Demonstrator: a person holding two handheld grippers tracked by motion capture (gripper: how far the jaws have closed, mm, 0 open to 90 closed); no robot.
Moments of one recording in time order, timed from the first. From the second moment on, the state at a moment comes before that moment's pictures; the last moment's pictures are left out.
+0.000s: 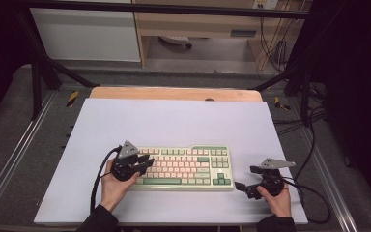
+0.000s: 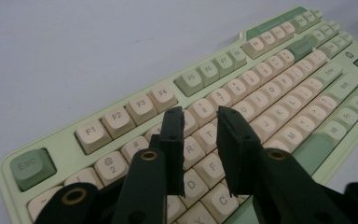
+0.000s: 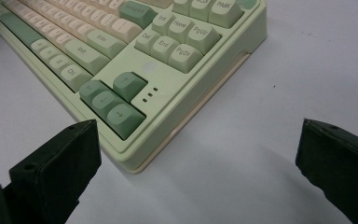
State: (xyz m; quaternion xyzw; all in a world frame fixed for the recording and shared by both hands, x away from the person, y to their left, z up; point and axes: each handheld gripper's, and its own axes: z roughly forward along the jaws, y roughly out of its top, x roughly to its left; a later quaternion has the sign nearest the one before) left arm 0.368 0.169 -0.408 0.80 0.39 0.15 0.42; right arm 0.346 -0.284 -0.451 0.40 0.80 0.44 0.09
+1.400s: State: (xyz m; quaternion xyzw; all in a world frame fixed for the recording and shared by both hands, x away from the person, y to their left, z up) left arm 0.379 0.143 -0.429 0.82 0.38 0.15 0.40; right arm 0.346 -0.284 -0.450 0.41 0.79 0.45 0.09
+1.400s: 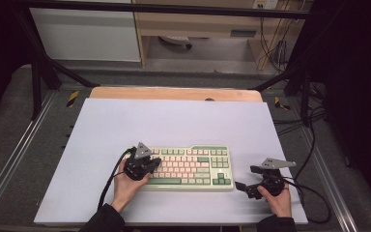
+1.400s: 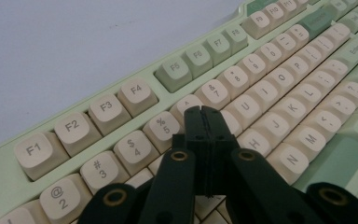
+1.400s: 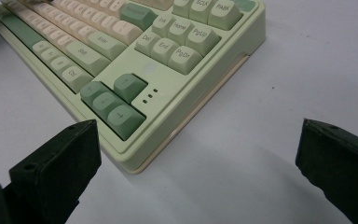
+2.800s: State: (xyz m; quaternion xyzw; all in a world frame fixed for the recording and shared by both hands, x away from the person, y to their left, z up) left arm 0.354 0.201 -0.415 0.82 0.40 0.16 0.39; right arm 0.346 -0.284 -0.450 0.40 0.79 0.44 0.09
